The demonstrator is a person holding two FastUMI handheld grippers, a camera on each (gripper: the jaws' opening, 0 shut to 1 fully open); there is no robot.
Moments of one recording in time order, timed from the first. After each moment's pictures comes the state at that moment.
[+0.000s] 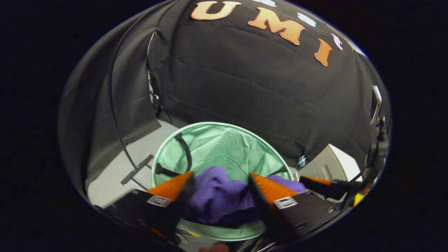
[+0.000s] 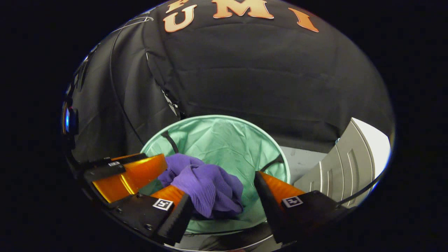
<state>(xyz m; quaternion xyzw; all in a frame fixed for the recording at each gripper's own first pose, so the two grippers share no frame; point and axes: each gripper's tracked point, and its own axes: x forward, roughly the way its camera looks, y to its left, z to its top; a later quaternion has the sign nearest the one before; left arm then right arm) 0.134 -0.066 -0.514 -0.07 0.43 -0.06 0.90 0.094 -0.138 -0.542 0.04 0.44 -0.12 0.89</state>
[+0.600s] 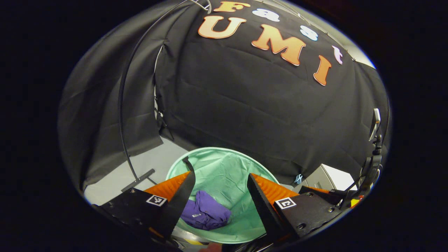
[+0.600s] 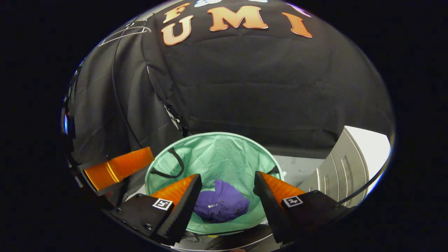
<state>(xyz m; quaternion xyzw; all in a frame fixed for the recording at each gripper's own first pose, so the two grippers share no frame) 0.160 -0.054 -0.431 -0.07 0.34 -0.06 0.93 0.120 -0.132 -0.458 0.05 0.35 -0.11 0.93</state>
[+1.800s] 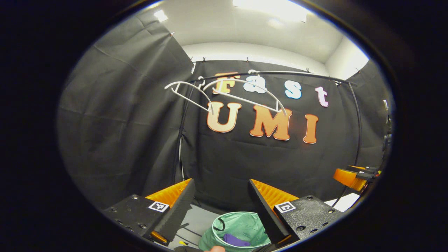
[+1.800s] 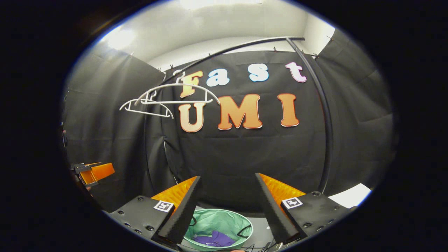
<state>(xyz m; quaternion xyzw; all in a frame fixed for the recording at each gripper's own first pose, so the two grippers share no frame) 0.074 -0.002 -0.056 0.02 0.06 0.02 1.00 0.030 -0.109 -0.083 -0.03 0.04 -0.10 0.99</state>
